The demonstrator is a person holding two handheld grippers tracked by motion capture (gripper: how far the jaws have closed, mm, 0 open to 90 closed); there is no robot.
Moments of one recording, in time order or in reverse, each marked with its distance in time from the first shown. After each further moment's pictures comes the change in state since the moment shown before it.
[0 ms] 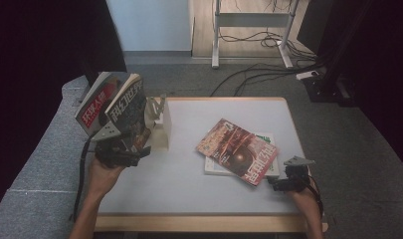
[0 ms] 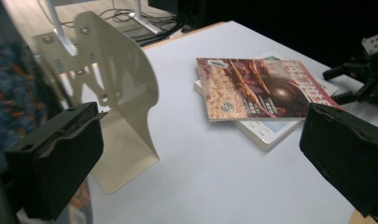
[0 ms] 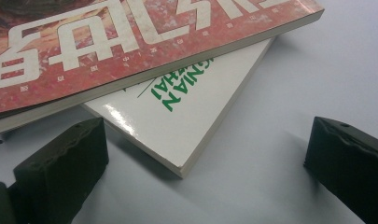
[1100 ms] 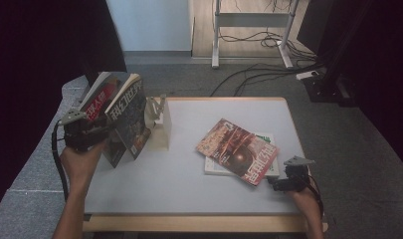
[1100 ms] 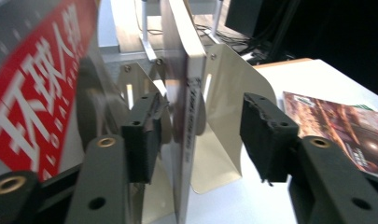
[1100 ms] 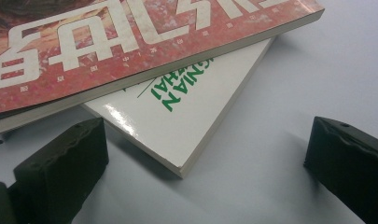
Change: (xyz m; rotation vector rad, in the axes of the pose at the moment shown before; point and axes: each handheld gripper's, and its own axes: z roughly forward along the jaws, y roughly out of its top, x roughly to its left) left arm 0.059 0.011 -0.047 -0.071 0.284 -0.174; right arm 0.000 0.000 0.000 0.001 0.001 0.002
